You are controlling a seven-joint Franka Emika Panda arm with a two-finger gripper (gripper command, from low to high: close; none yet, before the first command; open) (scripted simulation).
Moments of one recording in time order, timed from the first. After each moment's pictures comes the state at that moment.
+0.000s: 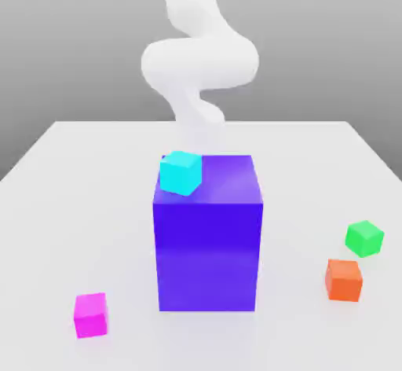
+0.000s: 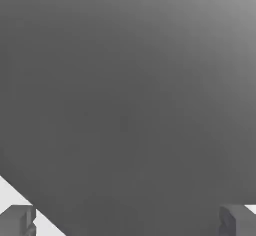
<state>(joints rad) 0.29 -0.67 -0.48 -2.37 -0.12 2.39 -0.21</state>
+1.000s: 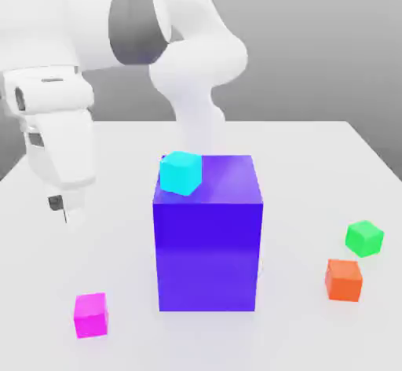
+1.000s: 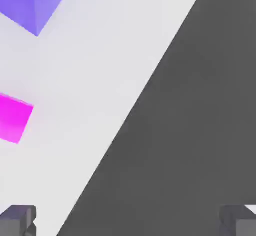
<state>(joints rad) 0.94 -0.36 -1.33 -2.48 -0.28 2.58 -1.68</state>
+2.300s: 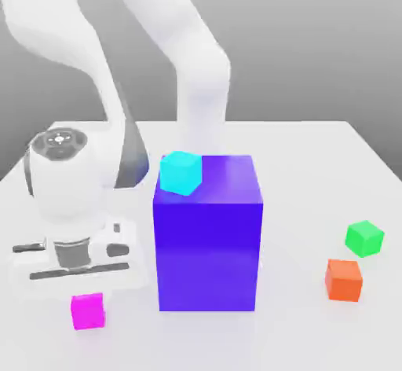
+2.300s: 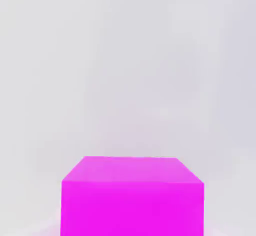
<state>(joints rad) 1.58 -0.54 -2.13 -2.49 -0.97 2.59 -2.27</state>
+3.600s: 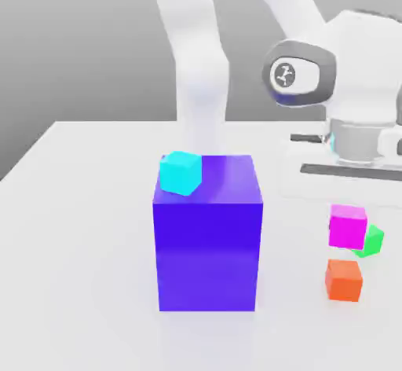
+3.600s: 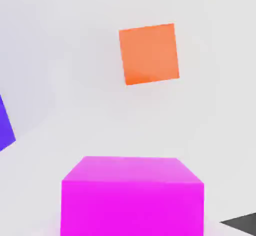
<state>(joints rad) 1.70 -0.25 -1.13 -2.63 -0.56 2.57 -1.15</state>
